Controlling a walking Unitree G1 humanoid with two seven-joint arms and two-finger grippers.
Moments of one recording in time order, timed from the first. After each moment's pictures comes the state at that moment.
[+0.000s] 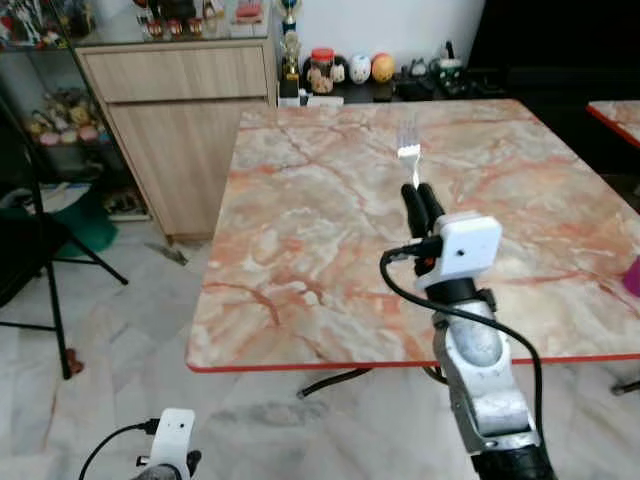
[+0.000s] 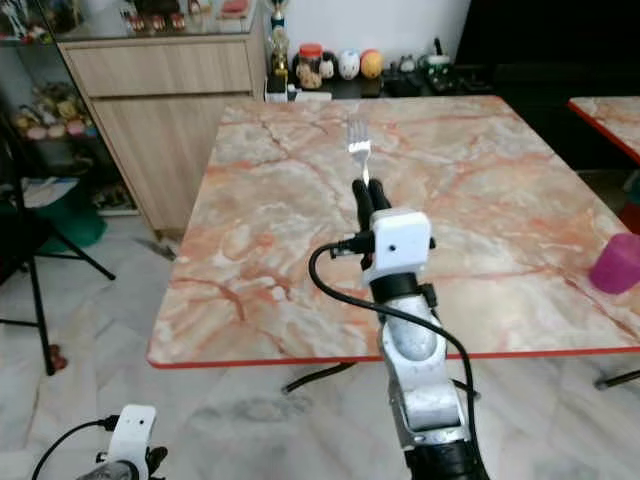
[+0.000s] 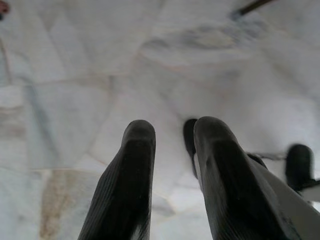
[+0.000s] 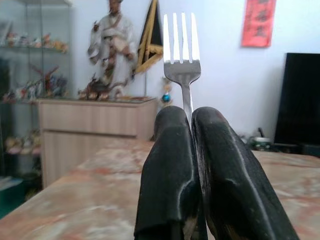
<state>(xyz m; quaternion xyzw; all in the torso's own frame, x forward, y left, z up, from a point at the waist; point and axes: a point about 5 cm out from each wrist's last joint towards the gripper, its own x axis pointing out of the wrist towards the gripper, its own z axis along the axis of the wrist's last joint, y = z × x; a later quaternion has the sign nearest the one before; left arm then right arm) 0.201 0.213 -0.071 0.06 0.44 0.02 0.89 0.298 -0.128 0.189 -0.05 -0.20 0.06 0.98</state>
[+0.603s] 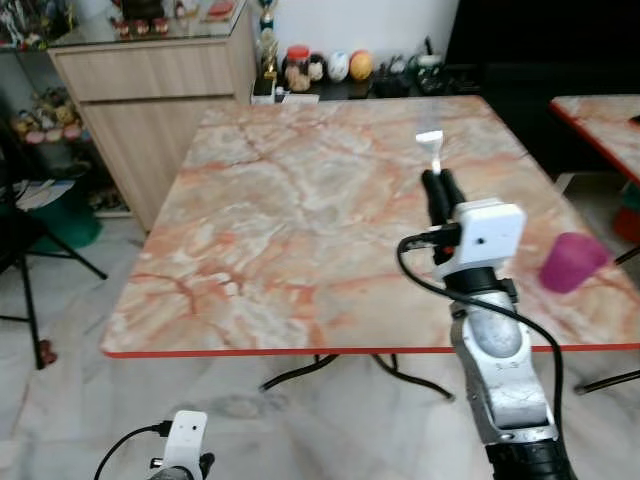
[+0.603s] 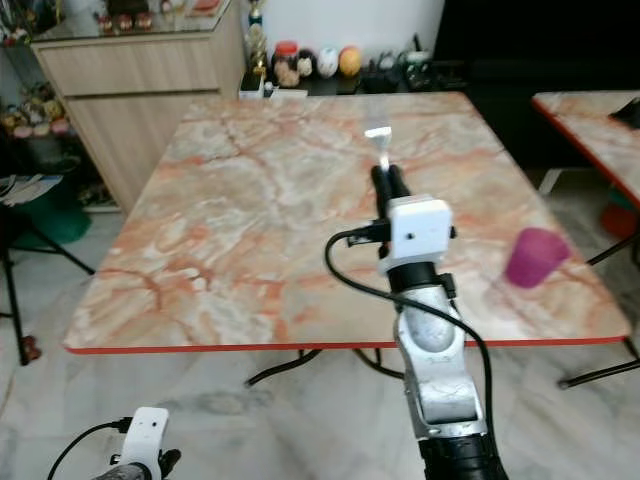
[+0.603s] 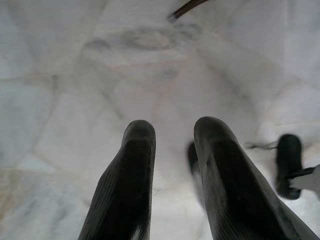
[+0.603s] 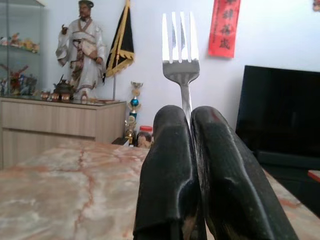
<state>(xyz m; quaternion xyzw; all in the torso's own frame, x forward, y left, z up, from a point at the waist) 0.202 0.209 -0.071 0.06 0.44 0.01 0.89 0.299 -0.133 0.200 -0.06 -0.22 0.05 0.97</state>
